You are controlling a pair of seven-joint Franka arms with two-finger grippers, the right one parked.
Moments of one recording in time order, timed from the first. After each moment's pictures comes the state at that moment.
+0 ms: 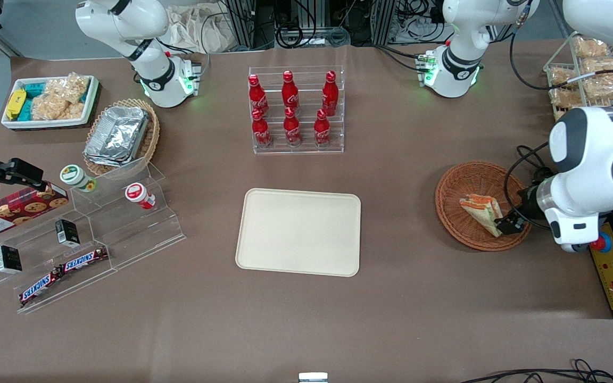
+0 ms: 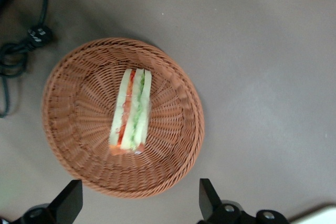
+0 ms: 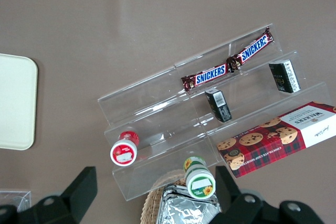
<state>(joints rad) 0.02 0.26 -0.09 -1.78 0.06 1.94 -0.97</state>
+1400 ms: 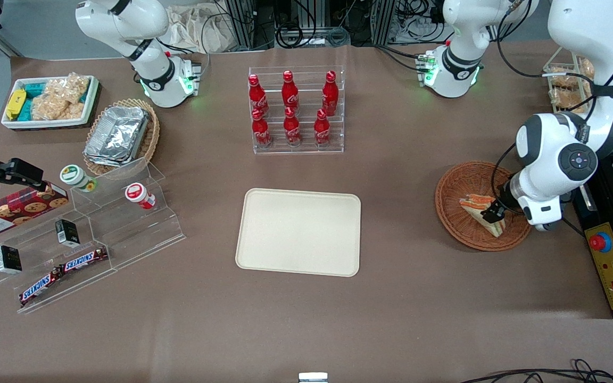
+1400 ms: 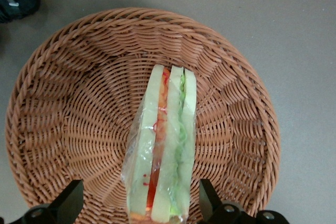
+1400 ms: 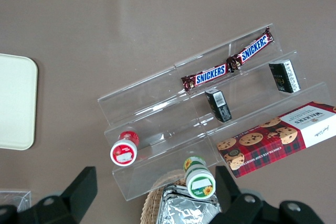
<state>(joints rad) 0.08 0.22 -0.08 -2.19 0.09 2.35 -1.01</state>
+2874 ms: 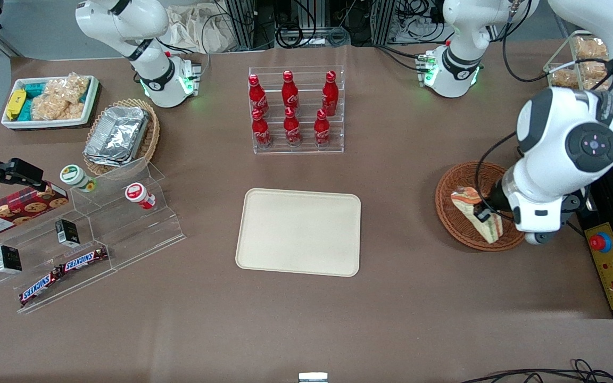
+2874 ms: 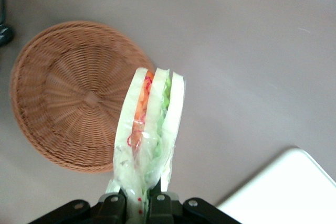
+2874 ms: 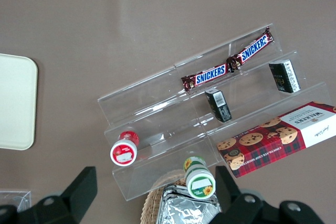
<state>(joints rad) 0.05 0.23 -0.31 -1.66 0.09 1.85 -0.93</state>
